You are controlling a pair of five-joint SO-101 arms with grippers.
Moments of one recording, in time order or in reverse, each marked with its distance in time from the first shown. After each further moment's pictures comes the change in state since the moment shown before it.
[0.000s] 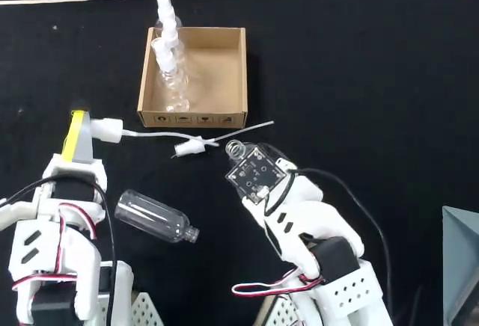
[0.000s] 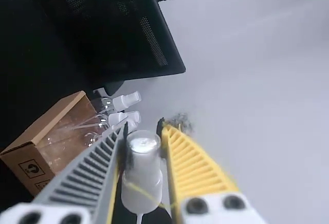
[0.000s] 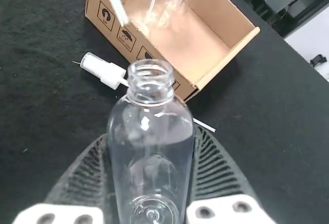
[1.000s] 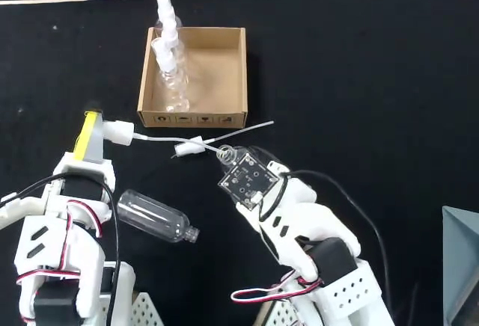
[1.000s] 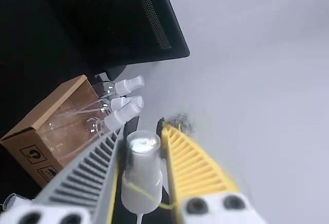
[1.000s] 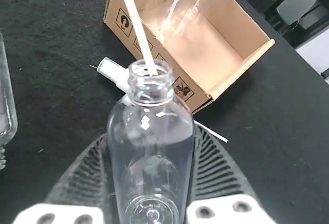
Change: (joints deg) left arm 3.3 0.0 1.9 0.0 0.0; right arm -3.5 0.0 0.0 0.0 0.0
